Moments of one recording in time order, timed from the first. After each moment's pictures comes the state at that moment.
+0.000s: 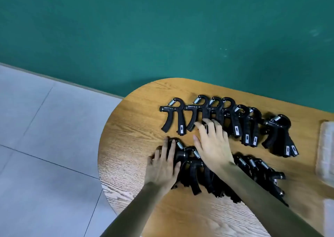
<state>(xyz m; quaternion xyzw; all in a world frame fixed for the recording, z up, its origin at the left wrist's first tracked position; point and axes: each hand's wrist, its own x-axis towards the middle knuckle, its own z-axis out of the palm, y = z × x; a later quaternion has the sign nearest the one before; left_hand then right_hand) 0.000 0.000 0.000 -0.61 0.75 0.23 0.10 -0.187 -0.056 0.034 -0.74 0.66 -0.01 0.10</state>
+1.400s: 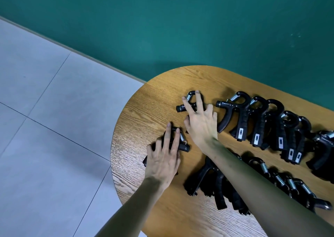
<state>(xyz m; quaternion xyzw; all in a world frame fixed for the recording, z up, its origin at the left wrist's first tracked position) 0.055 -0.010 -0.034 -0.66 0.73 0.14 0.07 -0.072 -0.135 -0.029 -0.77 0.62 0.01 0.13</state>
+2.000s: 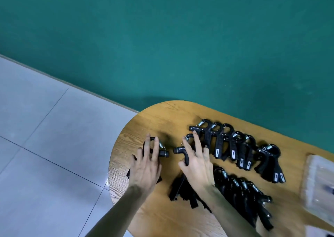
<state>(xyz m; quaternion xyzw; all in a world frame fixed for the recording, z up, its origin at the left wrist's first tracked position) 0.057 -0.026 0.087 -0.69 0.71 0.09 0.11 -0.123 -0.052 0.096 -0.71 0.68 -0.02 0.21</state>
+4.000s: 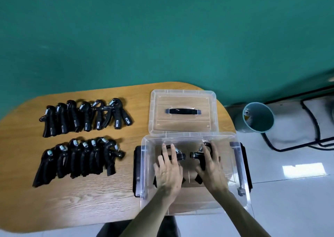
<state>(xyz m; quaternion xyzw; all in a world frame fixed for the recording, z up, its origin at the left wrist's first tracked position) -0.571 0.211 0.088 -0.57 0.77 0.25 0.11 -0.719 0.276 0.066 -0.48 0.82 -0.17 0.27</state>
